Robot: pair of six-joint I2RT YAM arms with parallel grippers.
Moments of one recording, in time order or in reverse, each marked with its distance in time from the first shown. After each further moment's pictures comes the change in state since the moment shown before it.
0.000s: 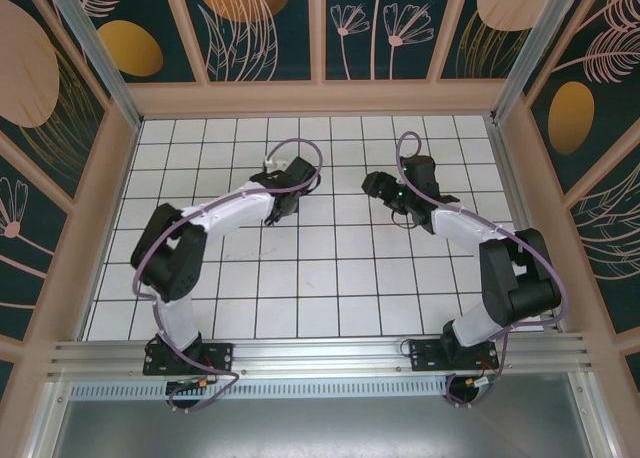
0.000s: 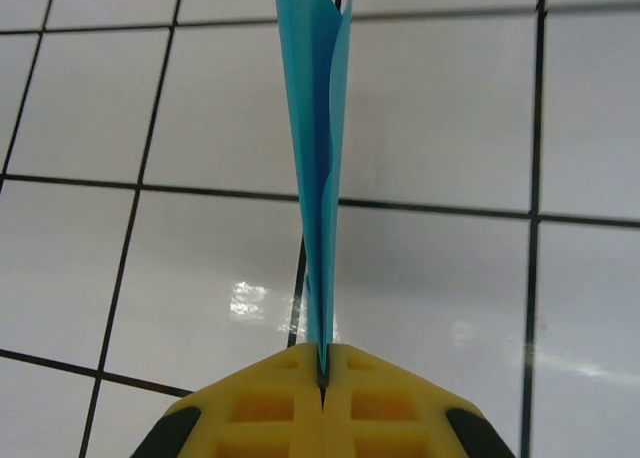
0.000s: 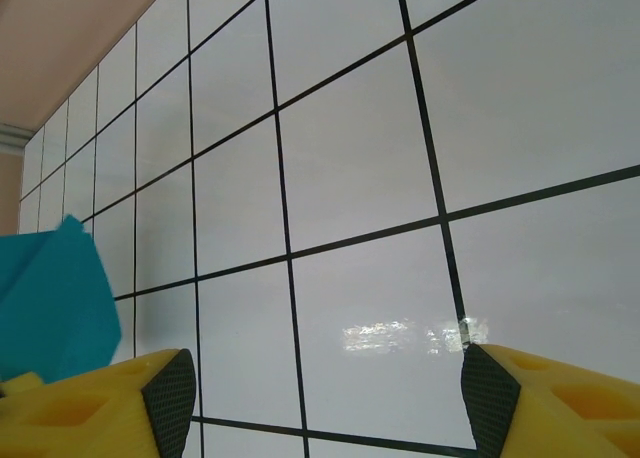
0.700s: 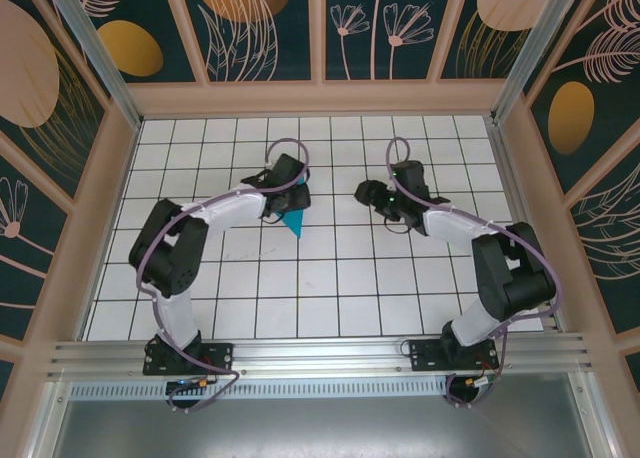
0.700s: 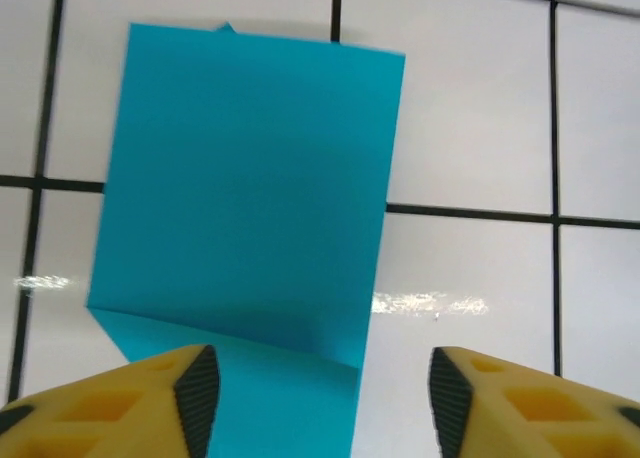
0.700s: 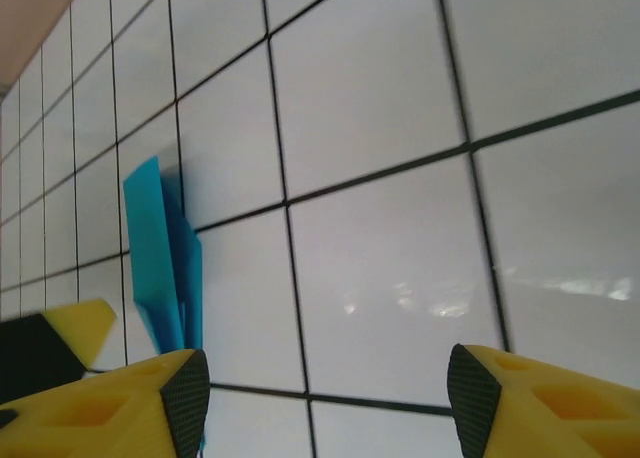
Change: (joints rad) left arm 0.106 -0.041 -0.130 0.346 0.449 -0.038; right arm 0.081 0.052 0.007 -0.020 -0.013 0.032
